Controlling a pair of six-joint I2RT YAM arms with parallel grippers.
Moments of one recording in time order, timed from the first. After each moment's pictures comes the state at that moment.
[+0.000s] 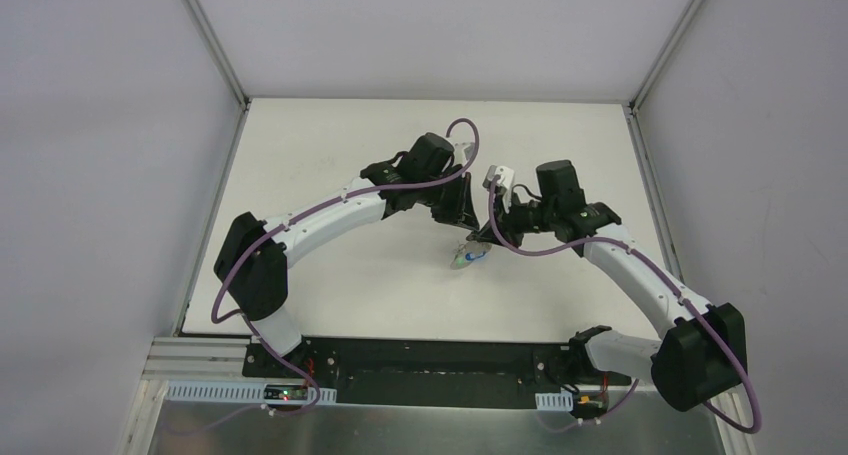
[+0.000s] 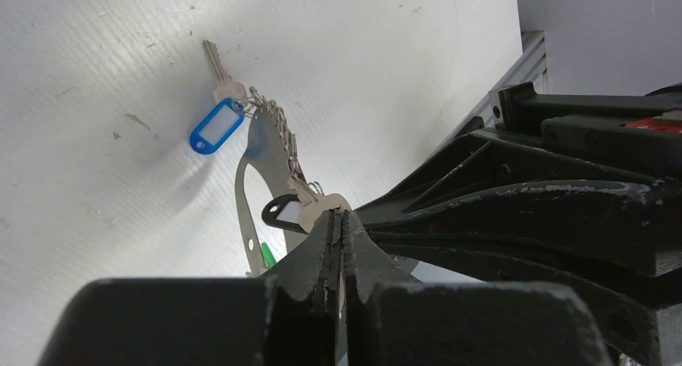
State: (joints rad) left arm -0.82 1.68 1.40 -0.44 0.38 -0.66; right arm 0.43 1.19 0.88 -0.47 -0.78 -0.37
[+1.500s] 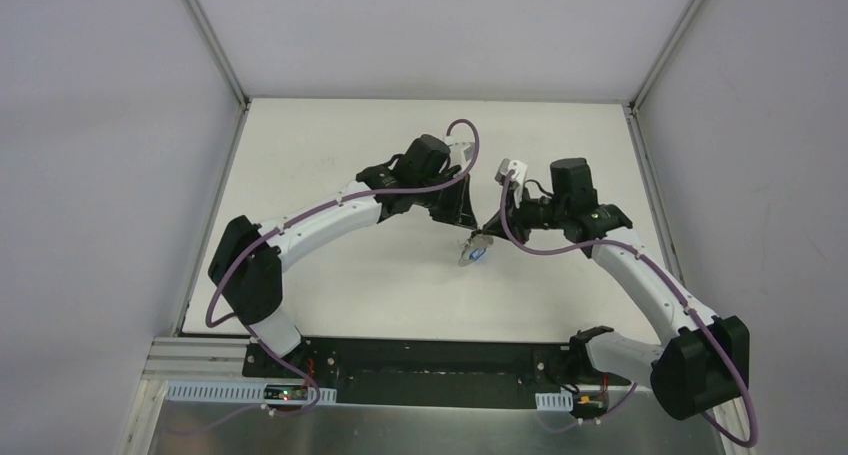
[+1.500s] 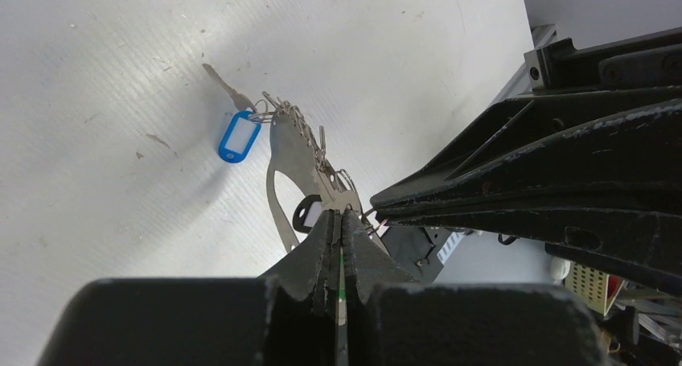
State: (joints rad) left arm -0.82 1.65 1.36 -0.40 0.36 -0.58; right arm 0.37 1.14 0.87 -0.44 -0.83 -0.36
